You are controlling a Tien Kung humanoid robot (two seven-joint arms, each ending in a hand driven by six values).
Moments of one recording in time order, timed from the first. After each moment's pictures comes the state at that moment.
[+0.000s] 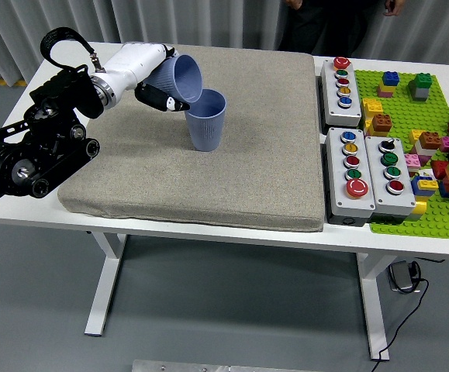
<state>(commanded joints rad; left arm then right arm) -0.98 0.37 -0.59 -0.92 1.76 0.05 0.05 0.21 -0.12 1.89 0.18 -1.40 -0.18 -0.22</state>
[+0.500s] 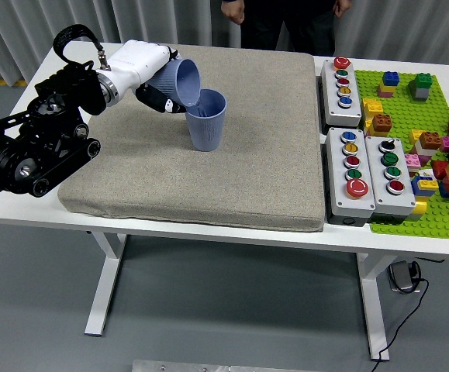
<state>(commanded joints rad) -1.01 0.38 -0.55 -0.93 1.87 0.03 0.08 0.20 -0.12 1.89 0.18 -1.40 -0.18 -0.22</state>
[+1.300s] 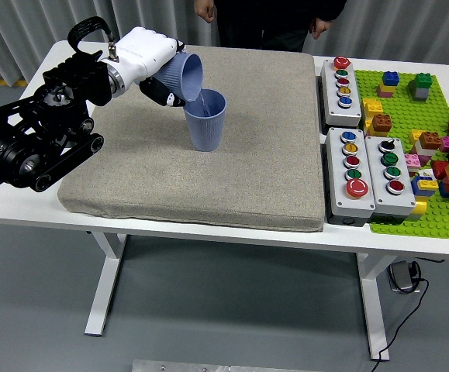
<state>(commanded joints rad) -1.06 0.37 -0.53 -0.94 2.01 0.01 0.11 0.21 -0.13 1.88 0.18 -1.38 -0.18 -0.22</state>
